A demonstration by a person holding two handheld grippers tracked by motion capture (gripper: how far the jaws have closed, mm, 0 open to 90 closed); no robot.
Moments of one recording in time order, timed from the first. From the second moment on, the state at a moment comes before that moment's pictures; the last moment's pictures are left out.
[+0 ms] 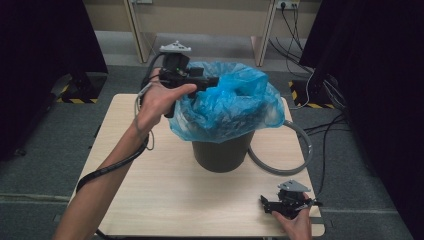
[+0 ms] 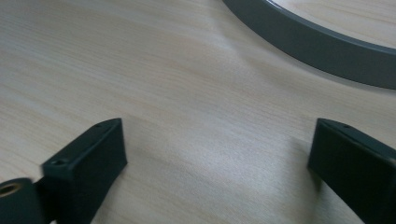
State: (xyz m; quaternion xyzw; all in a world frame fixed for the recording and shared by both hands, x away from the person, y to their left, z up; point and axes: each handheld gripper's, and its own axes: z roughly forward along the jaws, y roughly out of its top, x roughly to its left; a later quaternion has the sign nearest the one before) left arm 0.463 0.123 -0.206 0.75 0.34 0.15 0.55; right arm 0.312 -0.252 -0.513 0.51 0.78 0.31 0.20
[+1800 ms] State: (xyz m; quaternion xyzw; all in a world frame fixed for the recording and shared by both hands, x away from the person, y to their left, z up) left arm 0.448 0.200 -0.397 0.72 0.42 0.04 0.55; right arm 0.462 -0.239 -0.335 0.44 0.74 0.47 0.22
